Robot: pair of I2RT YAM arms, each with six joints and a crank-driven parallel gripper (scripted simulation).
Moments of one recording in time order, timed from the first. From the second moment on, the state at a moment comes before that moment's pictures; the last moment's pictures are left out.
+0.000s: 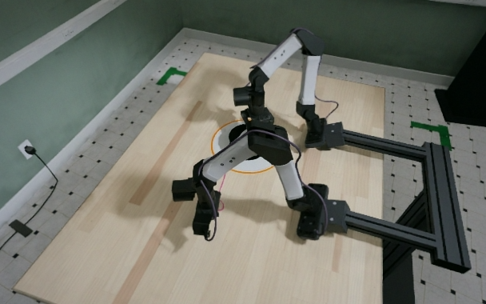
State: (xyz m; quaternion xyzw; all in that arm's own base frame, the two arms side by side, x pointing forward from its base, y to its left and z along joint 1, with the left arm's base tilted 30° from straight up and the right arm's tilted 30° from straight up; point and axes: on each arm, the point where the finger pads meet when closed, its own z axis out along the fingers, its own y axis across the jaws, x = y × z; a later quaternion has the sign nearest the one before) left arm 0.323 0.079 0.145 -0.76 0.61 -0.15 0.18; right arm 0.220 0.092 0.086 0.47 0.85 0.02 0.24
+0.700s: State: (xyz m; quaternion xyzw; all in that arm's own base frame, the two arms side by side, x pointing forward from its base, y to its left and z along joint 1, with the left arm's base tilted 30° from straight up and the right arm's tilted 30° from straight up) left arm 0.319 0.081 0.140 -0.76 0.61 -0.15 0.17; right arm 0.236 0.093 0.118 0.30 0.92 -0.05 0.25
